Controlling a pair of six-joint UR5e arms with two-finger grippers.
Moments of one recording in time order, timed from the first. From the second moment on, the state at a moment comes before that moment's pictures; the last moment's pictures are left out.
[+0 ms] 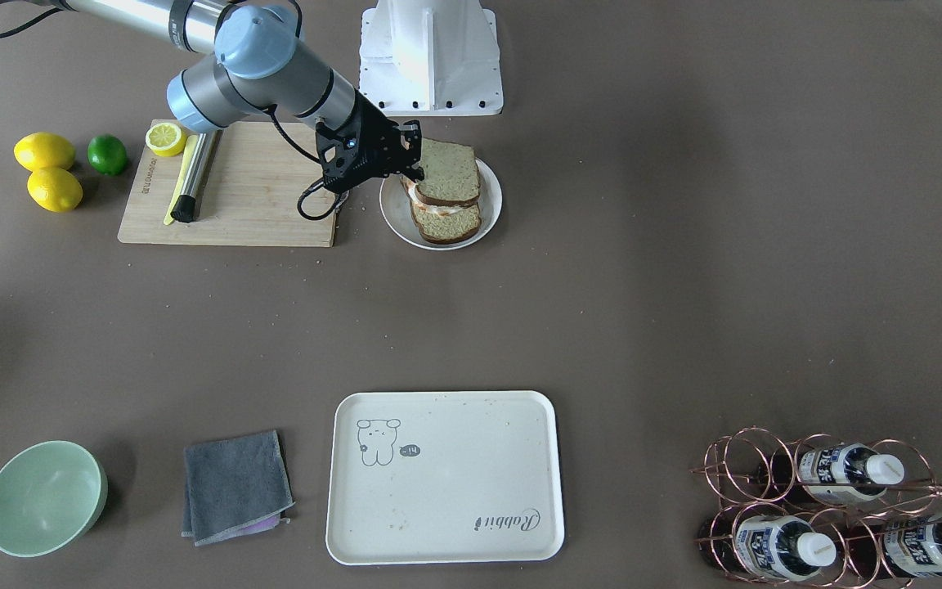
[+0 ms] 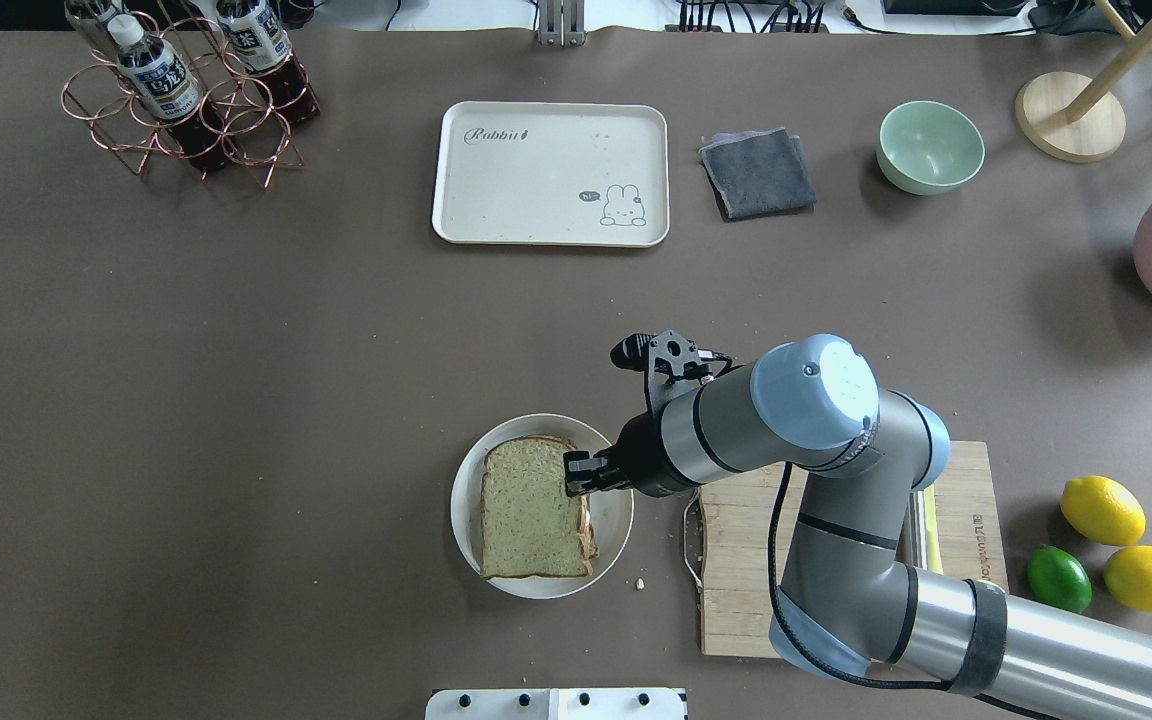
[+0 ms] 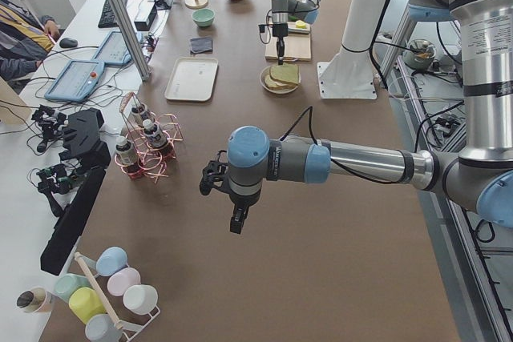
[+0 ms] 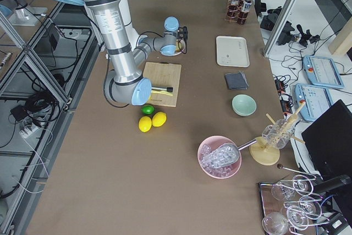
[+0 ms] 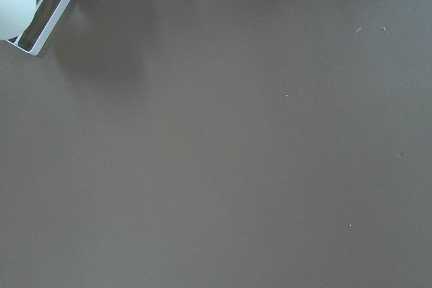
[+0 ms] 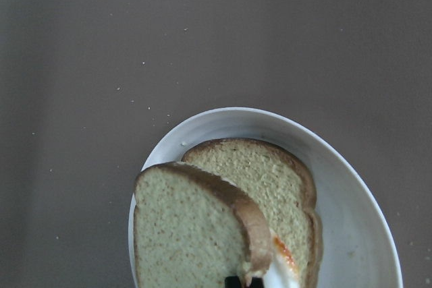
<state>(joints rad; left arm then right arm) -1.62 -1.39 -1.87 -1.54 -2.35 0.18 0.41 -1.10 1.68 -0.84 2.01 1.32</state>
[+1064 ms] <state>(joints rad) -1.62 -1.34 -1.88 -1.59 -2.37 0.18 0.42 -1.09 1.65 -0.84 2.02 1.33</state>
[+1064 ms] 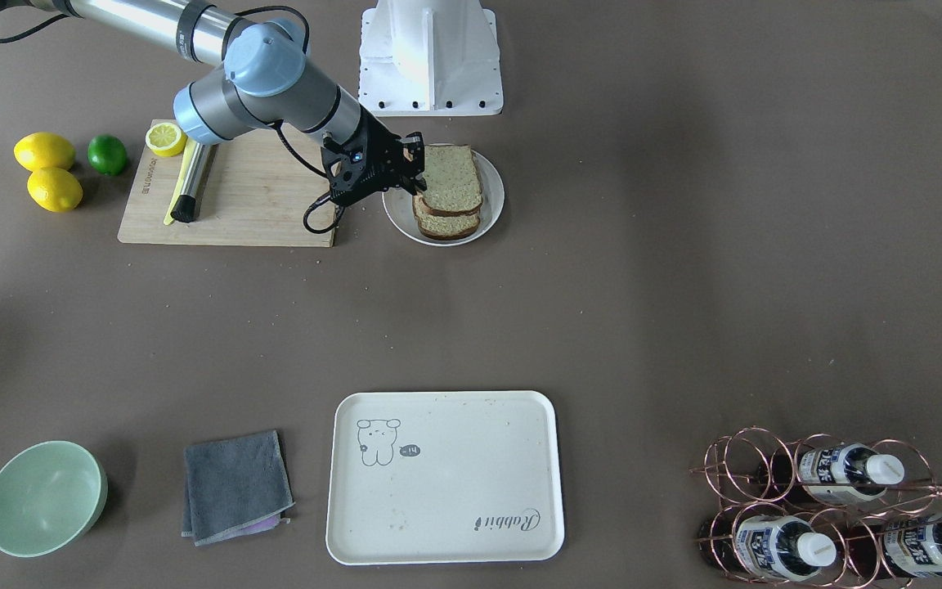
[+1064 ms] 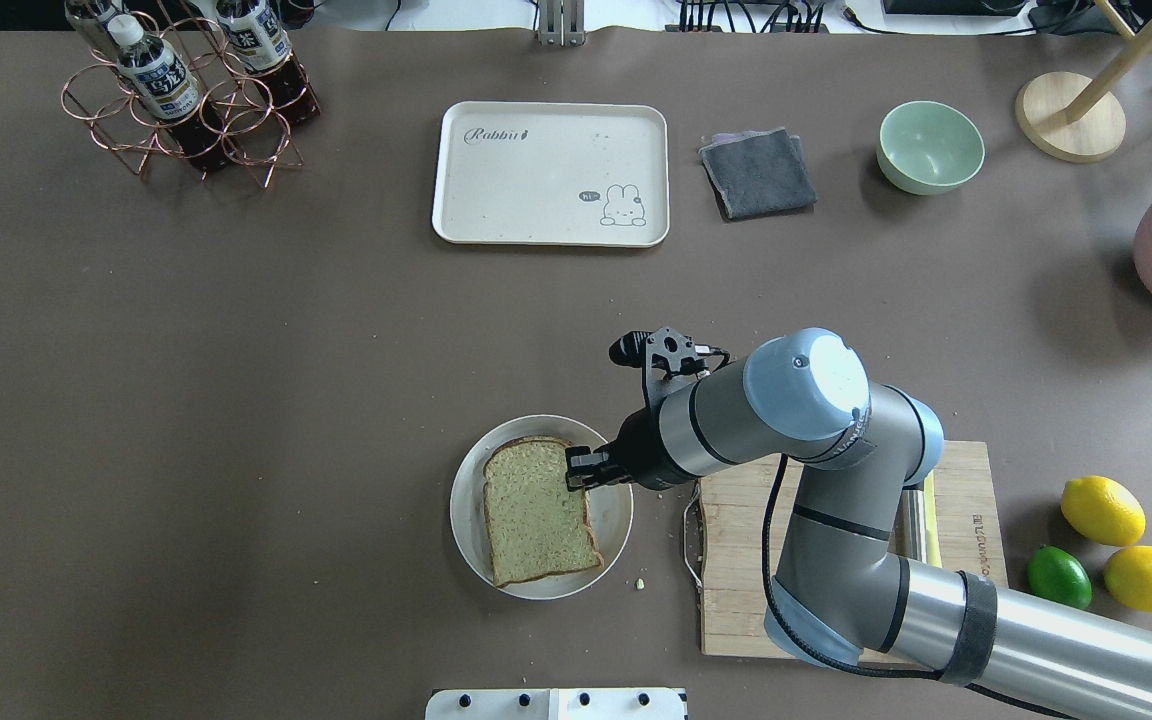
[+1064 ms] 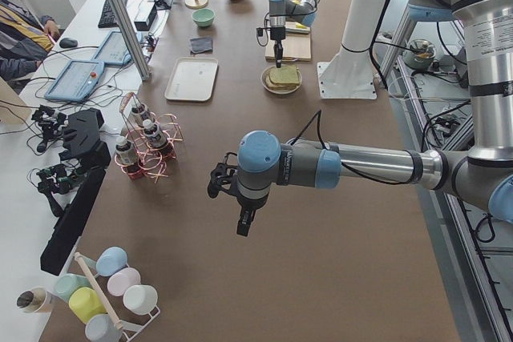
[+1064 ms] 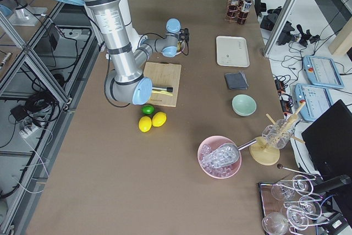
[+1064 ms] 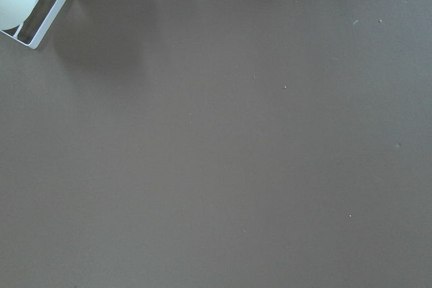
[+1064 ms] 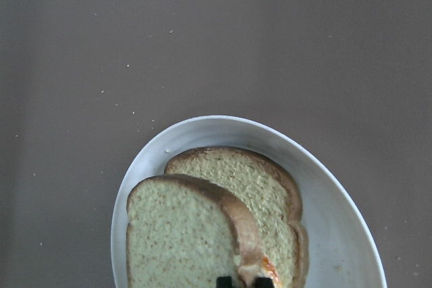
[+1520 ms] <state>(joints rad) -1.54 -1.35 -1.88 -1.68 -2.41 0.05 0.45 -1.10 1.66 -0.84 2.02 1.40</state>
